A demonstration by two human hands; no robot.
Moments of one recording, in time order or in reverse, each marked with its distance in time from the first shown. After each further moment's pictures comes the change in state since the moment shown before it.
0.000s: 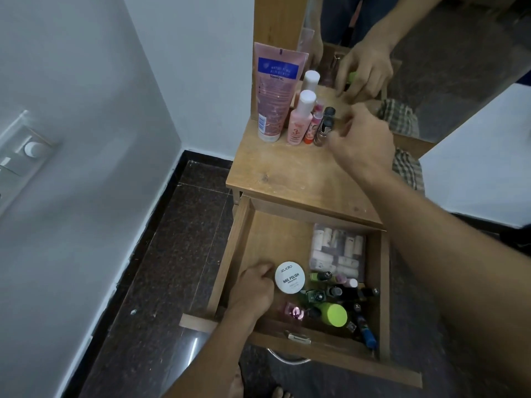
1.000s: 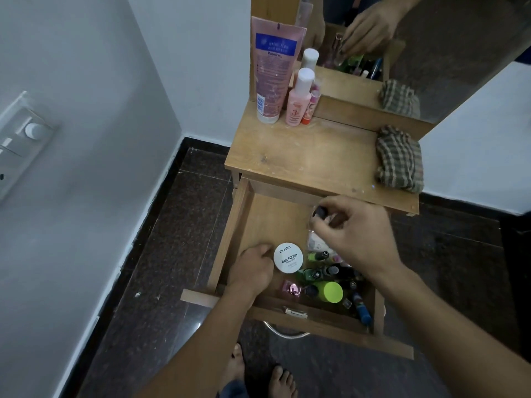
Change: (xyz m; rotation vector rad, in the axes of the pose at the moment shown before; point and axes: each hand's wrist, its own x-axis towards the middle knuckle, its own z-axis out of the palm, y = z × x) left_hand -0.008 0.005 -0.001 0.083 0.036 0.033; right_hand -0.153 0.054 -0.010 0.217 -0.263 -0.180
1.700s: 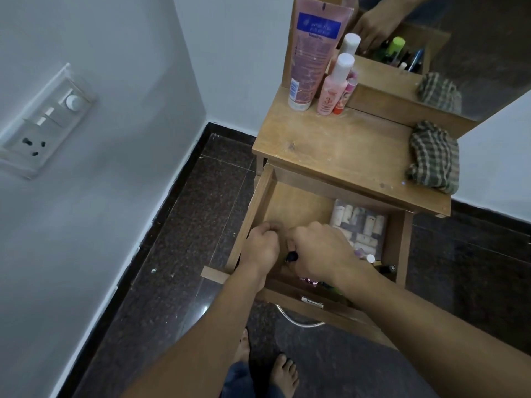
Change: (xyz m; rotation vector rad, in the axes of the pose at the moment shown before) left_hand 0.001 -0.004 -0.010 -0.536 0.092 -0.108; right_hand -0.006 -0.038 0.067 -0.527 -0.714 -0.177
